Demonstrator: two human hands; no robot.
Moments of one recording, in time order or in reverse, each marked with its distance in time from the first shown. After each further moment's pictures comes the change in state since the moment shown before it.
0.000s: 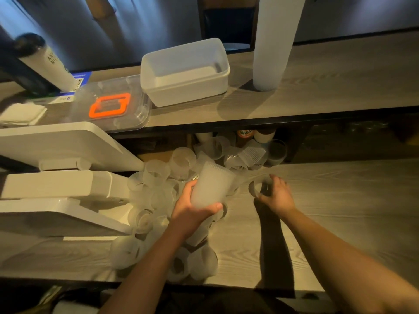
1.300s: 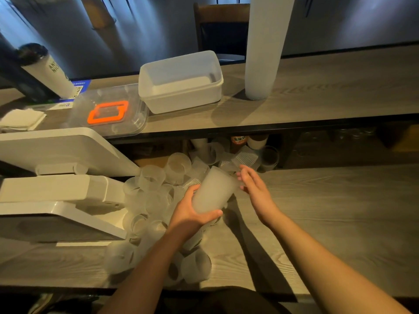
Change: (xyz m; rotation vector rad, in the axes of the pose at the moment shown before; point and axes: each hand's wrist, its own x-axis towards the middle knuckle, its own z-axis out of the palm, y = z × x) left_hand 0.002 0.001 0.011 0.111 -0.007 0.045; right_hand -0.072 -0.106 -0.044 0.790 -0.152 -0.140
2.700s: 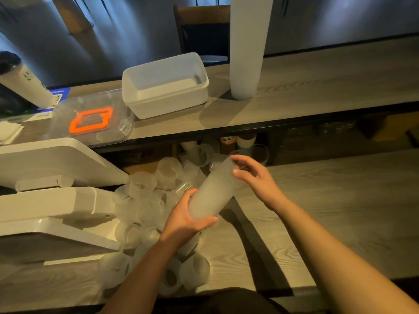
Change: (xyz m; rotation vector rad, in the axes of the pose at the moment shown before) left_hand 0.008 -0.010 -0.001 0.075 -0.094 0.054; right_hand 0.008 -0.027 -0.030 -0.160 -0.066 -0.178
